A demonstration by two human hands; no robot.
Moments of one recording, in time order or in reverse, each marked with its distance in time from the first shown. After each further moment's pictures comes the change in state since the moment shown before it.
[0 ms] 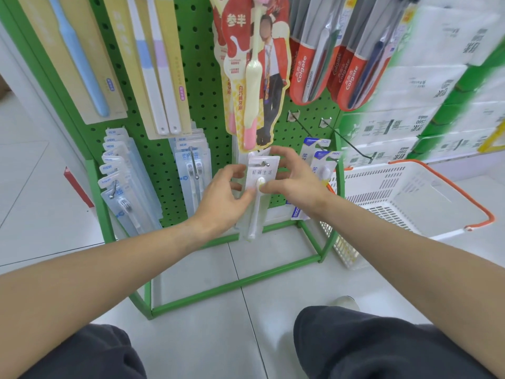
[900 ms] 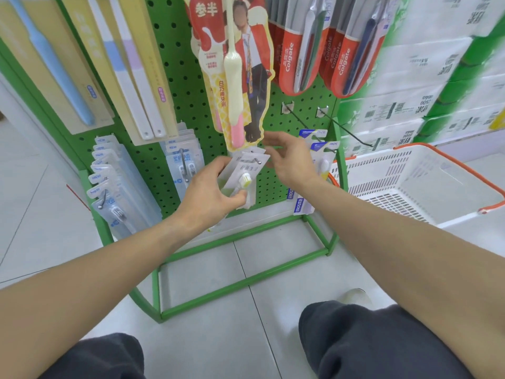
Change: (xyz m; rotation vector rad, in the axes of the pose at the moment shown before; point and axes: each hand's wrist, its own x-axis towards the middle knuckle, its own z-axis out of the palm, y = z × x) left_hand 0.007 0.004 -0.021 0.180 -0.043 0.074; right_hand 0.059 0.027 -0.003 -0.133 0.240 -0.138
